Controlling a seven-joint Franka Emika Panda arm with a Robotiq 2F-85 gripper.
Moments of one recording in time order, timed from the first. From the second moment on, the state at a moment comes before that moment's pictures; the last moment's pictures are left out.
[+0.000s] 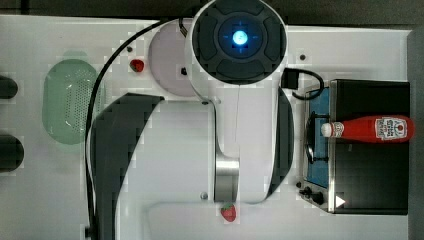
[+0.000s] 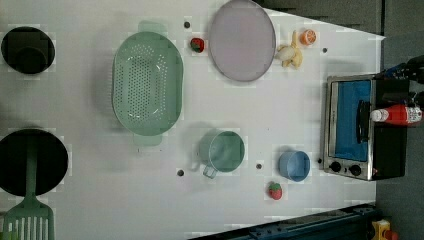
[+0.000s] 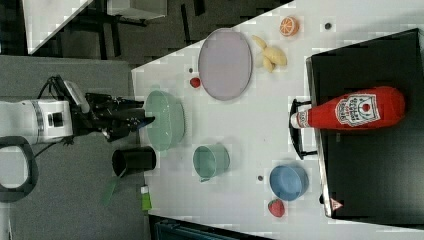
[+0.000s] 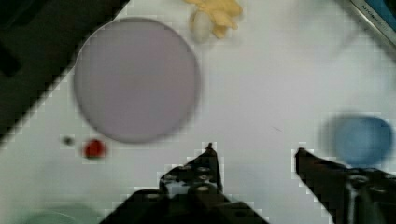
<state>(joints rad) 0.02 -0.01 -0.01 -1.76 0.00 0.18 0.07</state>
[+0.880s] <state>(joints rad) -0.01 -0.38 -0.19 -1.92 -0.01 0.08 0.11</state>
